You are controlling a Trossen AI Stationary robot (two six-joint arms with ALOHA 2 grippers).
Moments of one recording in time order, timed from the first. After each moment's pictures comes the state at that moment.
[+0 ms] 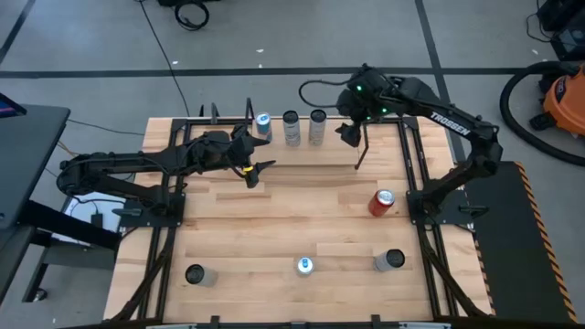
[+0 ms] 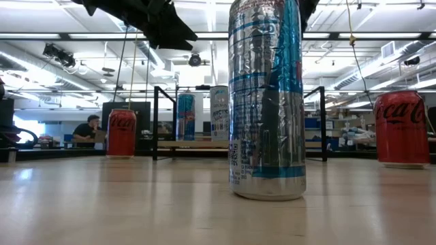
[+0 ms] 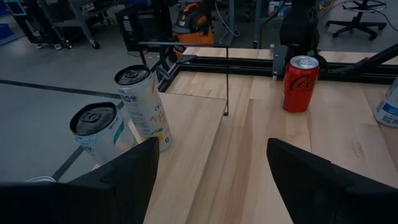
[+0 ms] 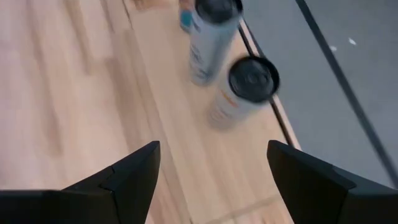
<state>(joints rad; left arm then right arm) 0.20 1.15 0.84 0.00 -0.15 0.06 -0.51 1.47 1.65 -1.11 -0.05 -0.18</state>
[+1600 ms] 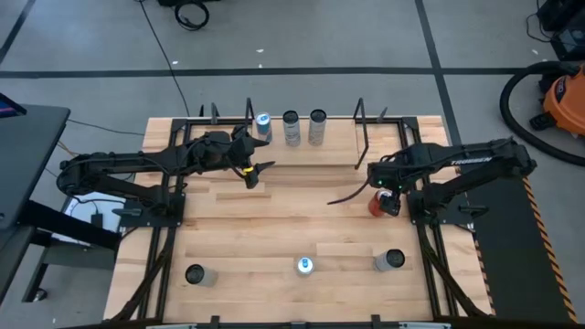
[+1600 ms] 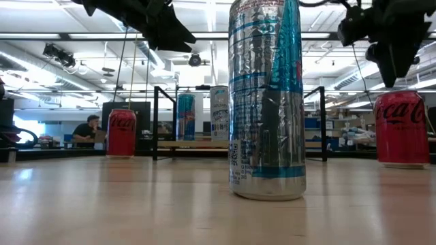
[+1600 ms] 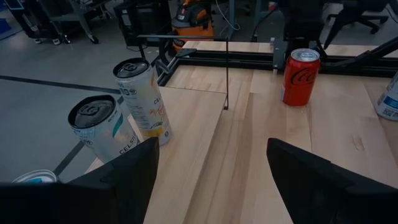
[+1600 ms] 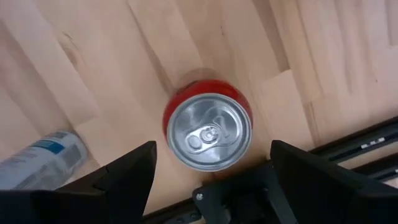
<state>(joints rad) 0.20 1.15 0.84 -0.02 -0.15 0.06 0.03 1.13 1.02 -1.40 0.02 0.49</state>
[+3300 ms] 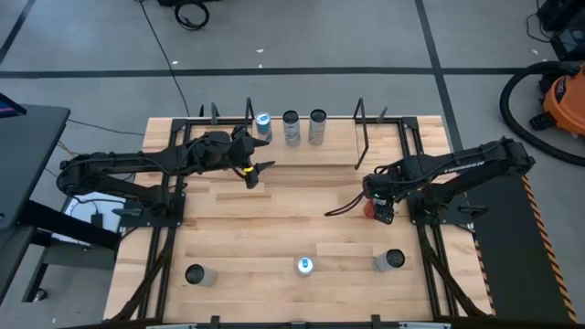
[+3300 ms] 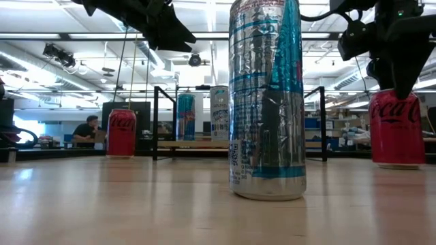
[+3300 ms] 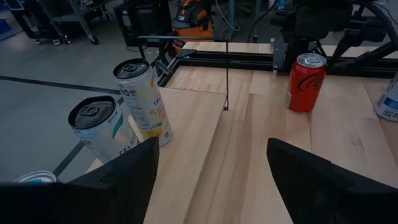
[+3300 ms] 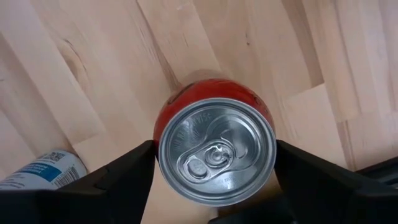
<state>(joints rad) 0.20 1.15 0.84 -0.02 -0.15 0.06 0.10 1.17 0.87 -1.20 0.04 0.55</state>
